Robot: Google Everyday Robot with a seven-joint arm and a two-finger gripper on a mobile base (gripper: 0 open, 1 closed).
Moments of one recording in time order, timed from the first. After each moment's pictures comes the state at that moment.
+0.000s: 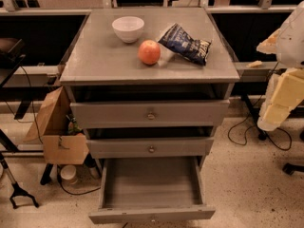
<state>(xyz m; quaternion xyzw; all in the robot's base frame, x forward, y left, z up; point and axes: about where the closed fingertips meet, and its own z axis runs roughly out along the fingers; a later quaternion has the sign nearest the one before) 0.438 -0.217 0.976 -0.60 0.78 -0.03 0.16</state>
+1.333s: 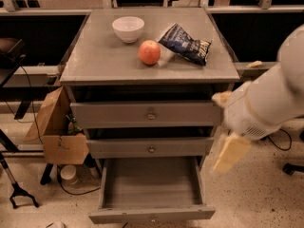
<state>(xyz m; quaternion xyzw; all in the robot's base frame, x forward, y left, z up) 0.427 -0.152 0.852 -0.64 0.74 0.01 0.21</state>
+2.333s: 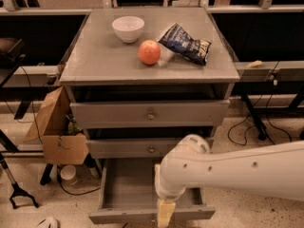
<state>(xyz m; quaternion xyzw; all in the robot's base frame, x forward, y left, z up) 0.412 -0.031 0.551 -0.72 0.69 0.04 0.12</state>
